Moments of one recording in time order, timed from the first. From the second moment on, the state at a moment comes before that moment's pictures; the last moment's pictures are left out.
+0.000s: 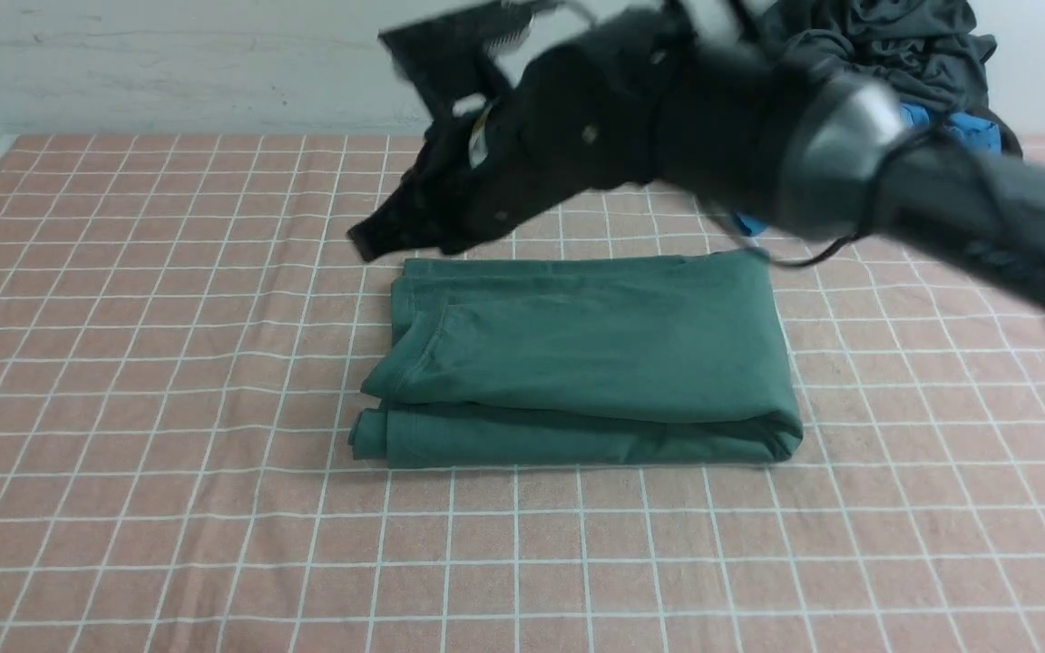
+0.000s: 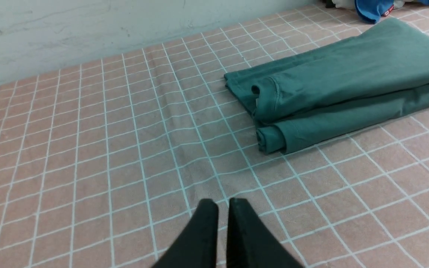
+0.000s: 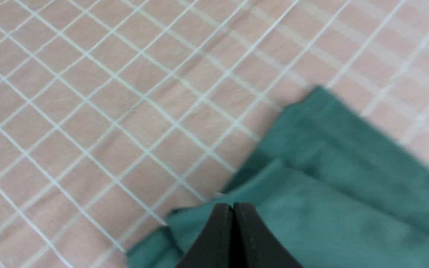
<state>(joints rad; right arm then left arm) 0.74 1.94 -1.92 -0.14 0.89 0.13 -0.12 -0.02 -0.42 -0.14 0.79 0.27</state>
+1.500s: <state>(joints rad) 0.52 -0.01 0.03 -0.19 0.25 0.29 -0.13 -0.02 -0.41 -0.16 0.61 0.26</state>
